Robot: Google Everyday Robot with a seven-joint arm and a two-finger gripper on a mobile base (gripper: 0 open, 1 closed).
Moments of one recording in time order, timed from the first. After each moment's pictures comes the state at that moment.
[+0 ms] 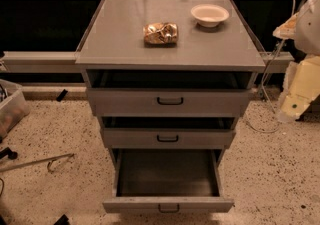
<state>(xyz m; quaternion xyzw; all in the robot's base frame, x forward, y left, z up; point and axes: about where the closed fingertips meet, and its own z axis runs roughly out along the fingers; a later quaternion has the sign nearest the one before) 0.438 -0.217 0.976 -0.60 0.78 -0.03 0.16</state>
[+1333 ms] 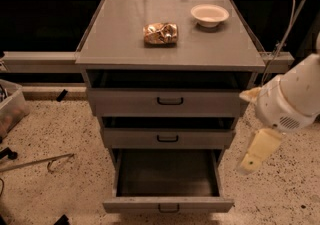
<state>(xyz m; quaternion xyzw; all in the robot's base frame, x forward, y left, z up) 0.422 -0.186 0.836 -0.60 0.78 0.07 0.19</state>
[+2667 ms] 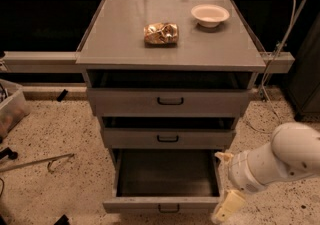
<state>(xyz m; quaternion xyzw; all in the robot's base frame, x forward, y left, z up) 0.387 -0.162 0.628 -0.59 0.76 0.18 0.20</state>
